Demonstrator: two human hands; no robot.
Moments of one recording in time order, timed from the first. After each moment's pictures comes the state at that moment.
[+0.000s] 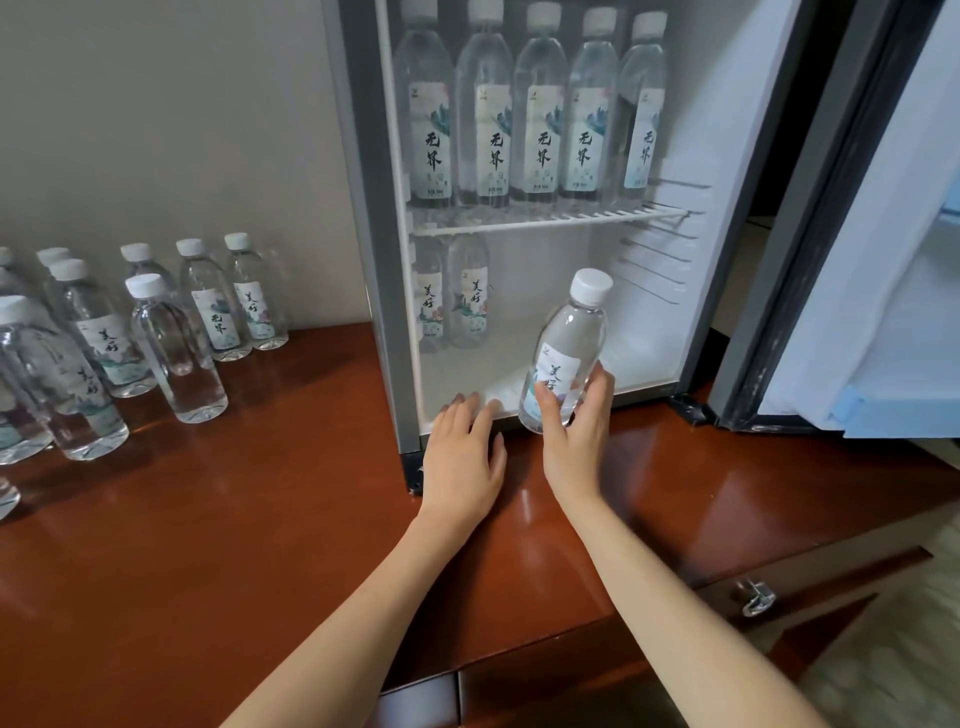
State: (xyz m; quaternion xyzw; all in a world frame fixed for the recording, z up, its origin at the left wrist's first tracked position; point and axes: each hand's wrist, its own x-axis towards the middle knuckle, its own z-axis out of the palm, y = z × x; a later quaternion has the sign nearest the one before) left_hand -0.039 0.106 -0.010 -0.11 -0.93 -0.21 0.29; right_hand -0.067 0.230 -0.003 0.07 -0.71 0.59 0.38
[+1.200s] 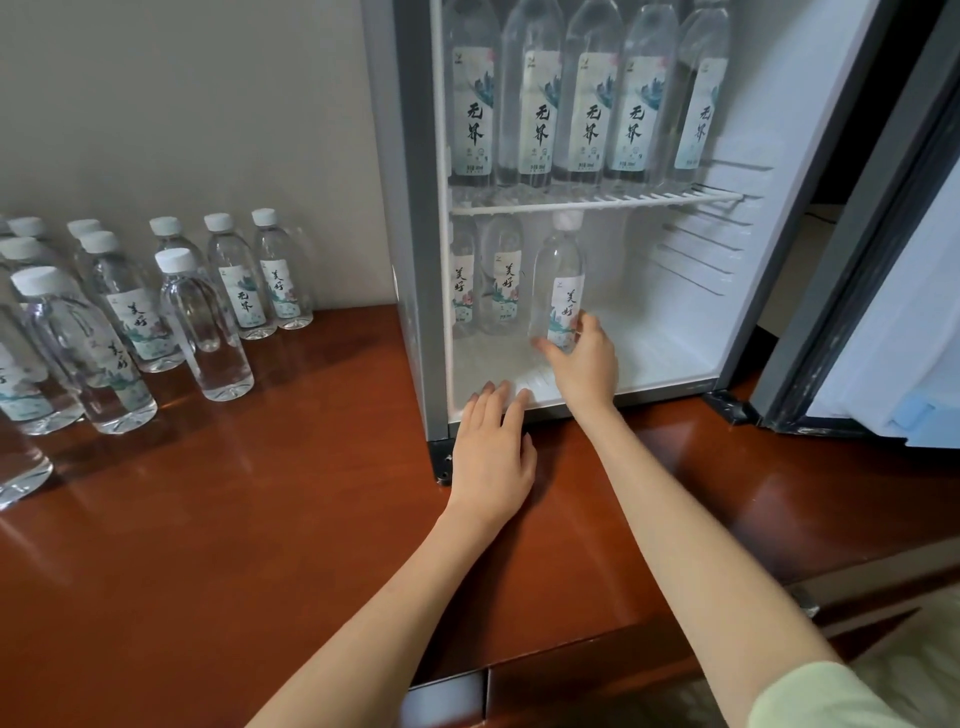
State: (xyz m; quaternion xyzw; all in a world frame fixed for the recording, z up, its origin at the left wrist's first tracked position) left_hand -0.037 0.105 -0.011 -0.11 -0.93 -0.22 0.27; right_hand -0.150 0.219 0.030 -0.01 -0.84 0.46 0.28
